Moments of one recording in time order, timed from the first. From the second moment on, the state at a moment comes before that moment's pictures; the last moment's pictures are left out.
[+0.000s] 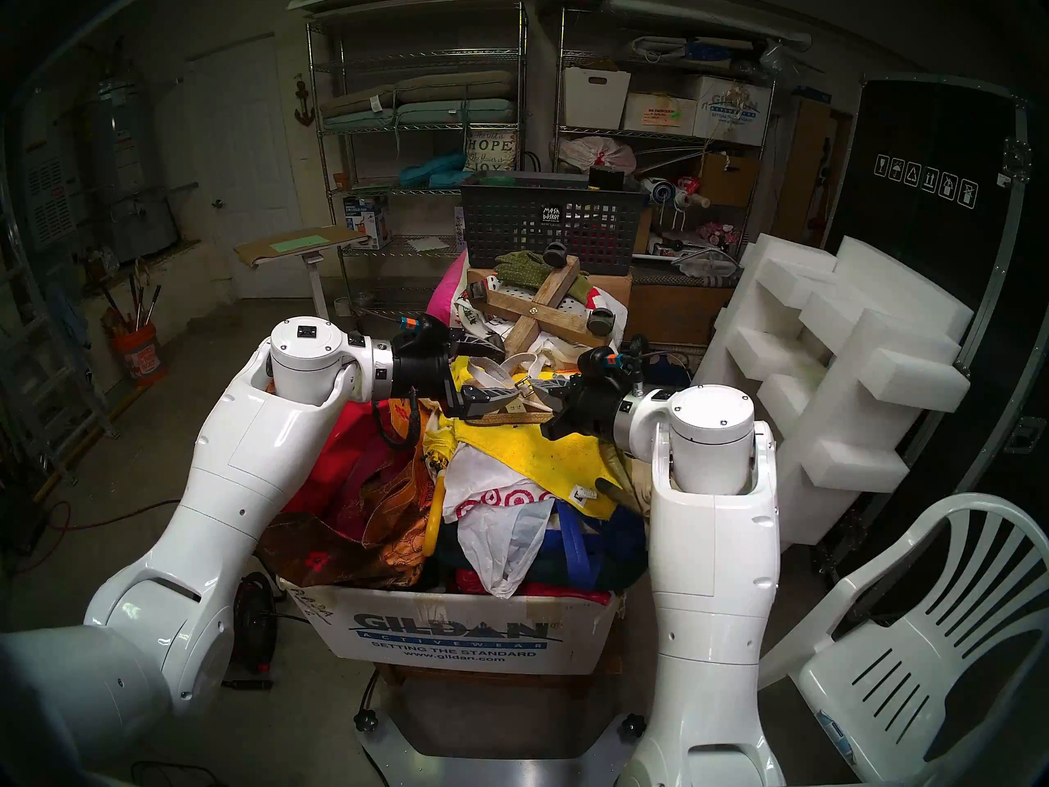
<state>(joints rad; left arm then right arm) 0.93 -1.30 -1.30 -1.34 -0.06 0.24 -1.12 -1.30 -1.67 1.73 -1.80 -0.46 0.49 1.07</state>
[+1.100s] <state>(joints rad) 0.83 -1.33 -1.23 -1.21 0.02 0.12 -1.15 -1.30 -1.67 1.73 -1.80 -0.46 0.49 1.07</state>
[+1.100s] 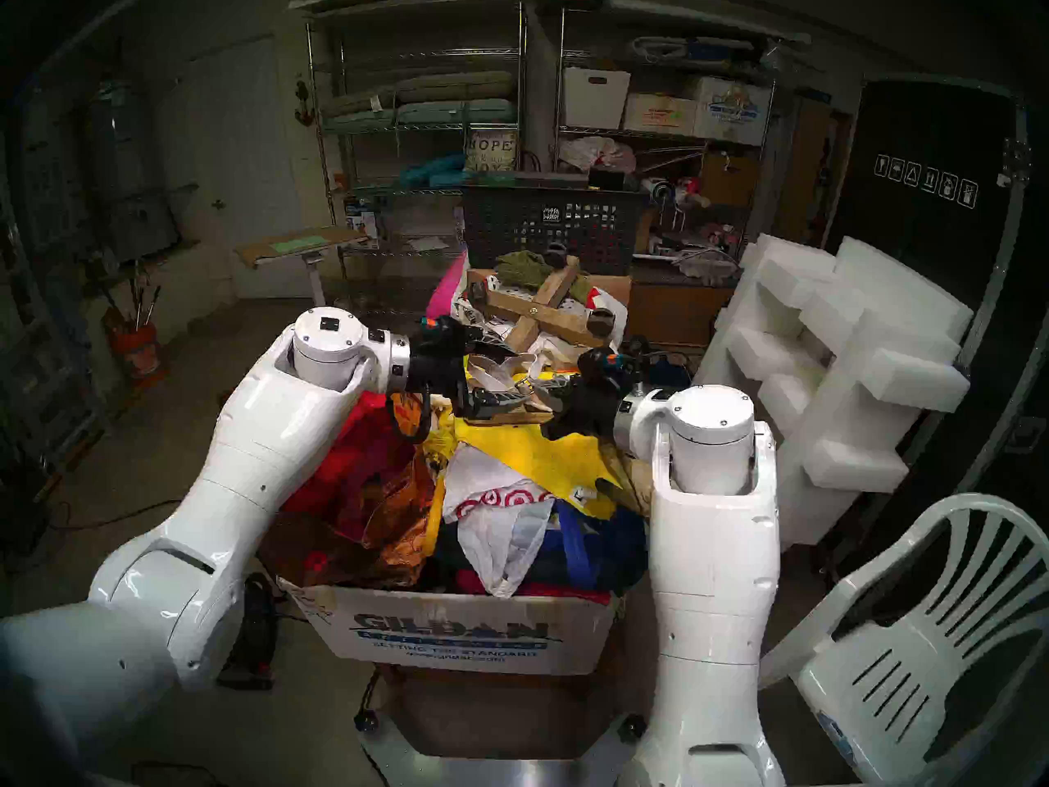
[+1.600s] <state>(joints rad) 0.80 -1.33 -1.23 -1.14 0.03 0.06 -1.16 -1.30 -1.67 1.73 -1.80 -0.46 0.49 1.07</state>
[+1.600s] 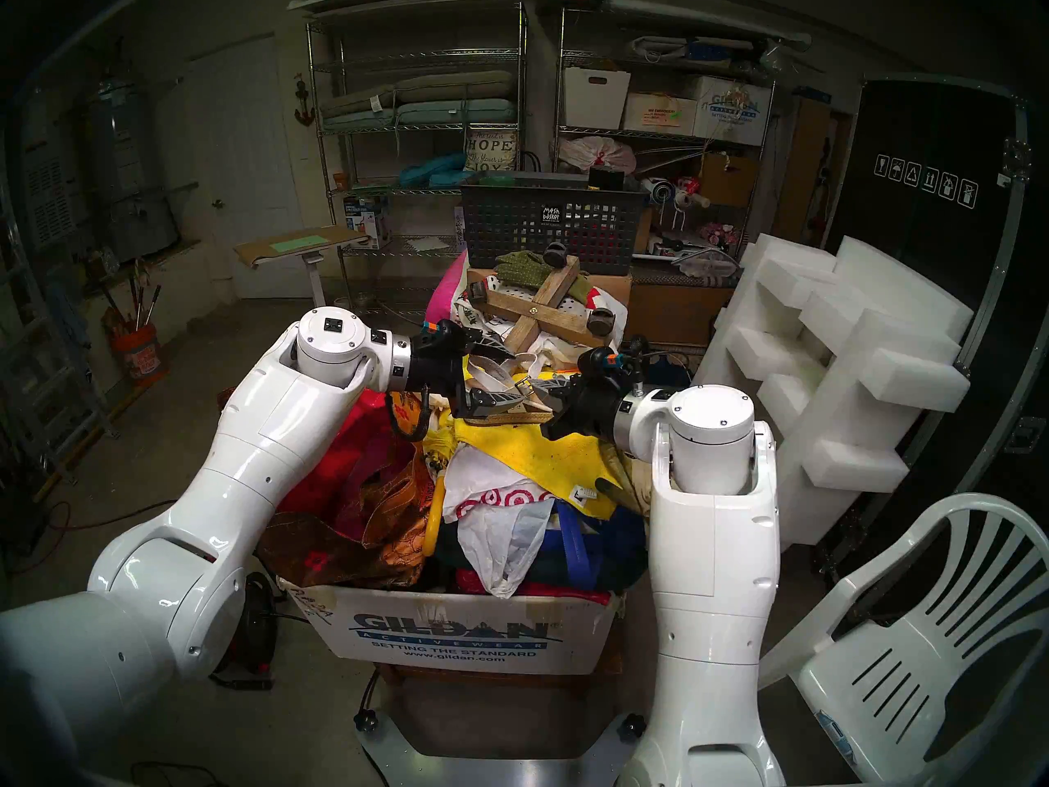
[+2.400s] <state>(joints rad) 0.78 -1.34 -1.24 -1.11 0.02 0.00 -1.22 -1.30 -1.67 1.73 -1.80 -0.46 0.49 1.07</state>
